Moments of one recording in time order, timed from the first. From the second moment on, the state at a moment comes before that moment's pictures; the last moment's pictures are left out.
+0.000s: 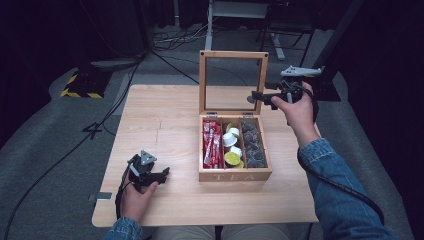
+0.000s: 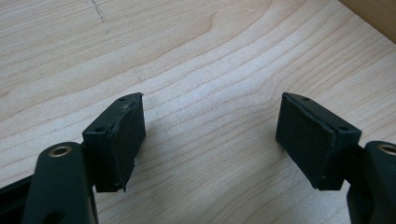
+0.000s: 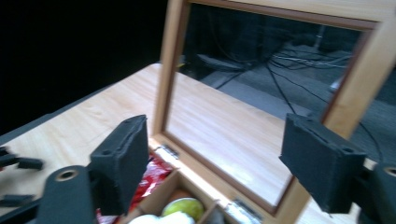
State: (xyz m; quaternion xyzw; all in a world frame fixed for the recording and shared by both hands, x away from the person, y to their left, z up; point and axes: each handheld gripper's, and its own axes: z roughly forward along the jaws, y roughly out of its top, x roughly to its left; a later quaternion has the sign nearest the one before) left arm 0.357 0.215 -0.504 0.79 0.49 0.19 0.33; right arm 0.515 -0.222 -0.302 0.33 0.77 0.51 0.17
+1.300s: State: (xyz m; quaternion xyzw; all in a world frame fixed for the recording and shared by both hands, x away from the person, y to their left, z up) left arm 0.358 0.214 -0.504 0.79 0.49 0.19 0.33; right arm 0.444 -0.125 -0.370 0.25 0.86 0.43 0.08
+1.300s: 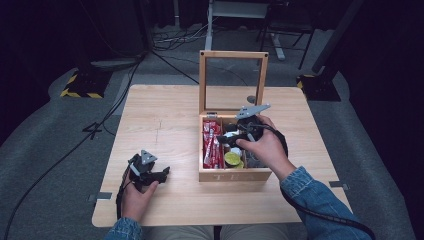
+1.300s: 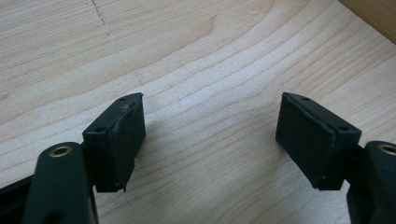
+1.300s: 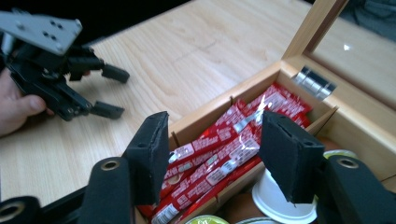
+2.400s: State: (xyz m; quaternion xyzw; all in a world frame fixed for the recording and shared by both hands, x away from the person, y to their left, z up) left arm 0.358 0.214 -0.504 0.78 0.49 0.19 0.33; right arm 0.450 -0.078 -0.422 0.30 0.89 0.35 0.05
